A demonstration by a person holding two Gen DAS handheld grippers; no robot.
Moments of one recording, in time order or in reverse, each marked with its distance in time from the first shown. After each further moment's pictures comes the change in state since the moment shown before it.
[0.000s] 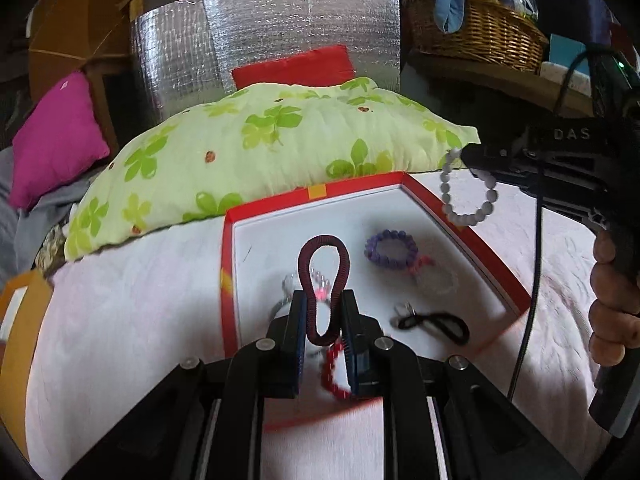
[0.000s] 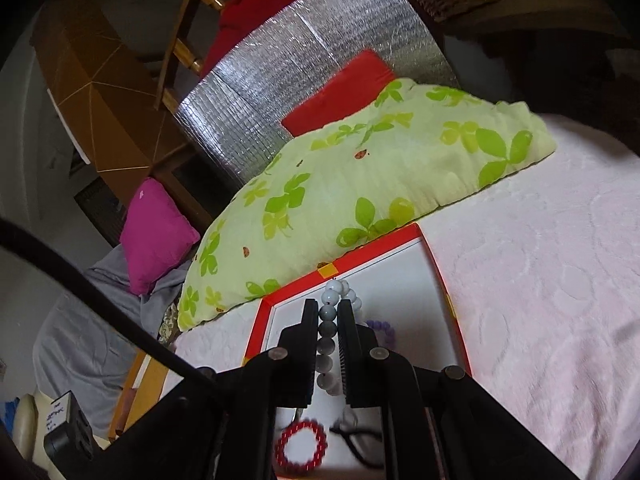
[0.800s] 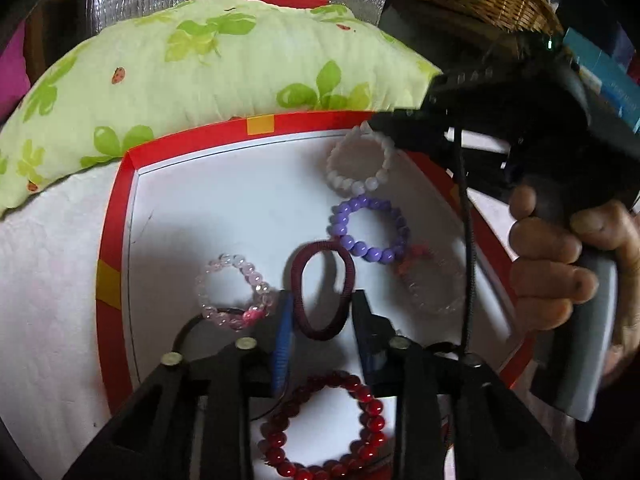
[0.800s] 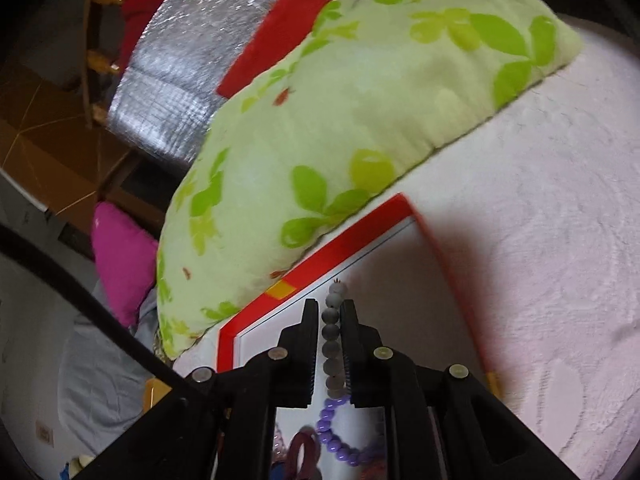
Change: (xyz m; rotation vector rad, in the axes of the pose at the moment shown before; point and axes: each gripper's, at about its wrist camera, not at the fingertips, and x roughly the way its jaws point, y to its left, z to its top) left arm 0.102 0.000 0.010 -0.084 0.244 -0.260; right arm 0.130 -0.057 0.032 0.249 0.181 -0.018
